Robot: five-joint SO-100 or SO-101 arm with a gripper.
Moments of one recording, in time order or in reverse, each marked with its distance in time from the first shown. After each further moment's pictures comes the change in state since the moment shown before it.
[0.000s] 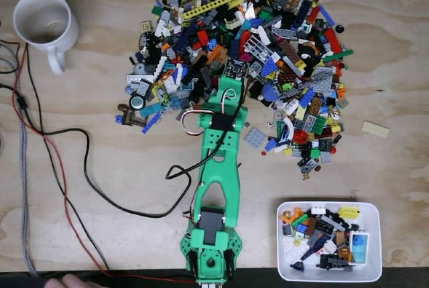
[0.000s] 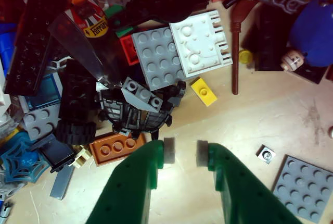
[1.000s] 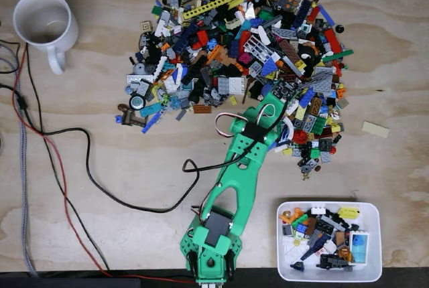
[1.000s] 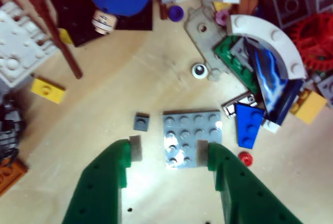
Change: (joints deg) arm 17.4 0.1 3.4 7.2 7.5
